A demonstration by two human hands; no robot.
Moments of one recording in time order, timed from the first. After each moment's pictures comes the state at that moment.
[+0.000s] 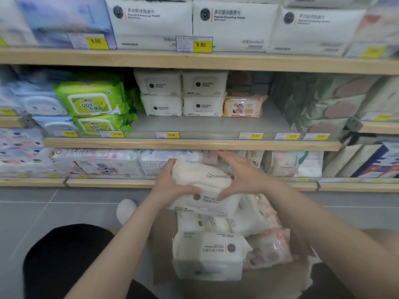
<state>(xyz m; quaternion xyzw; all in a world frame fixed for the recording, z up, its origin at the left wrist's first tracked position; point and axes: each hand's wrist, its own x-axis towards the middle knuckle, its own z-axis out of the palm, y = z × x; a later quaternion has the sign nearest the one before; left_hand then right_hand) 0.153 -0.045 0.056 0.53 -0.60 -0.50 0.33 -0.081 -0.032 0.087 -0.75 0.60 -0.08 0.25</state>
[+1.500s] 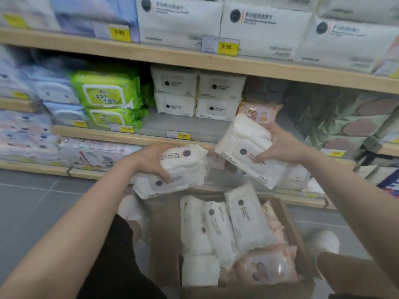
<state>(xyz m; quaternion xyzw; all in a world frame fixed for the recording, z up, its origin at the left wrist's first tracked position) 0.225 -0.138 0.086 0.52 -0.81 -0.28 0.06 -0.131 -0.084 0.152 -0.65 0.70 -0.17 0.26</state>
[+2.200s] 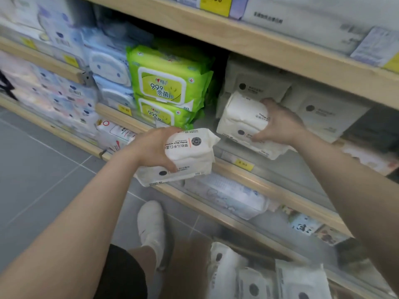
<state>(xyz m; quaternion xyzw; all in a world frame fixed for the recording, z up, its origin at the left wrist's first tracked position) 0.346 -0.243 0.052 0.66 -0.71 -0.19 0.13 0.042 -0.359 0.113 -0.80 0.60 -0.07 0.04</state>
